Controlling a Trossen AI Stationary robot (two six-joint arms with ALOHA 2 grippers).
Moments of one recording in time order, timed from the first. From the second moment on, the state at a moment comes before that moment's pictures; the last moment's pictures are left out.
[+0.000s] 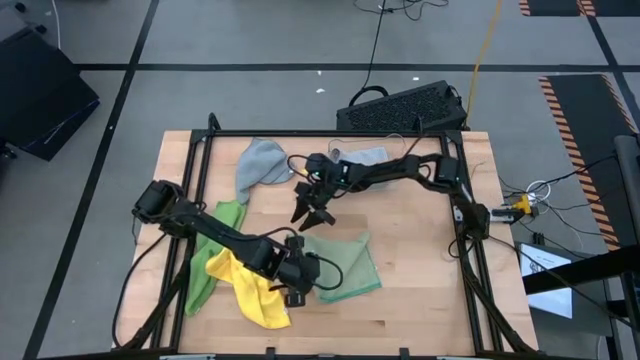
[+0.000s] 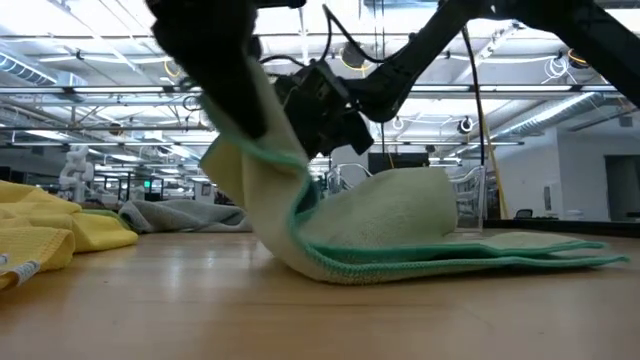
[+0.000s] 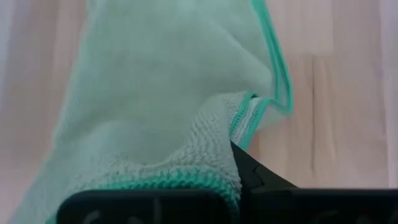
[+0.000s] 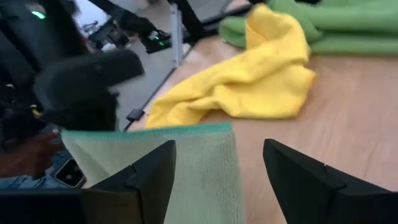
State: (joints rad) left arm -0.43 1.84 1.36 -0.64 -0.18 -0.42; right arm -0.26 2.19 1.40 0.23 -1.03 0.08
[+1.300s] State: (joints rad) left arm -0.65 1.85 1.19 -0.63 -0.14 -1.39; right arm -0.12 2.29 1.55 0.02 -0.63 0.12
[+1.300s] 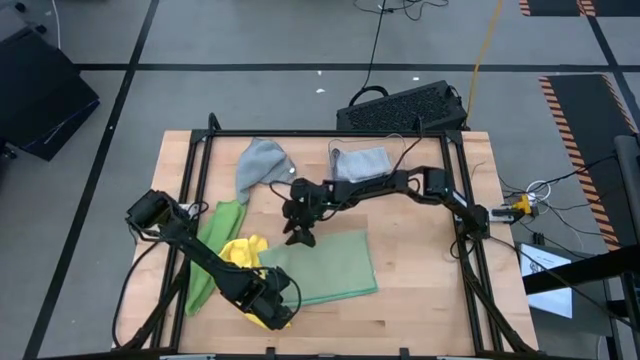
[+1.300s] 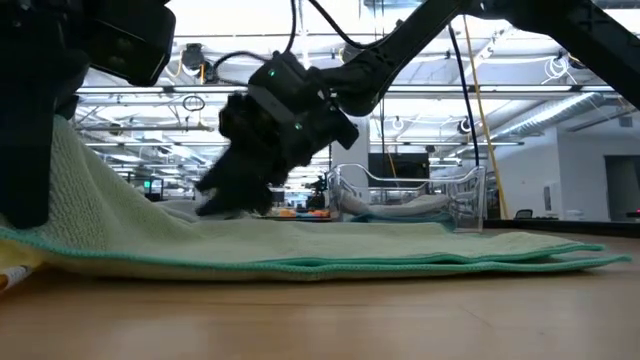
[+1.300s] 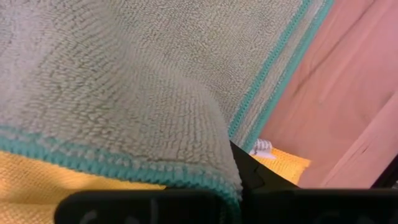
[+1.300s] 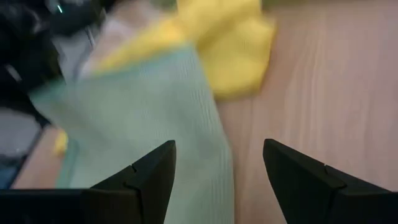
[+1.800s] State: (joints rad) left arm -0.64 1.85 1.19 -0.66 -0.10 -1.23; right arm -0.13 1.86 1.35 -0.54 -0.58 -0.07
